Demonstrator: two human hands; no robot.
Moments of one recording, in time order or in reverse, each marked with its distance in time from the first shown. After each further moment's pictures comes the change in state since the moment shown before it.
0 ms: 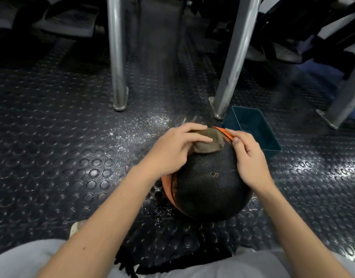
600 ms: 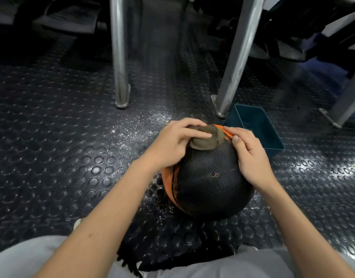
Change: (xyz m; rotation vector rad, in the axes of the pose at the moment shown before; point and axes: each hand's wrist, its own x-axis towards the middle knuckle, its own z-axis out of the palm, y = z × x) left_hand 0.000 -0.018 0.005 -0.099 0.021 -0.051; right_hand 0.003 0.003 0.002 -0.015 -0.032 -0.118
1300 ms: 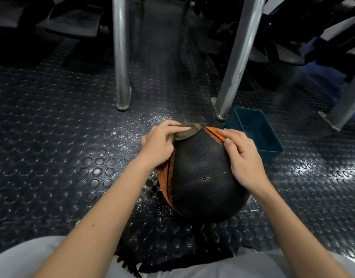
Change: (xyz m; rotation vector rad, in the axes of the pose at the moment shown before) left_hand -0.002 -0.026 -0.004 0.007 0.128 -0.304; right_hand -0.002 -0.011 0.008 -0.094 -0.036 -0.013
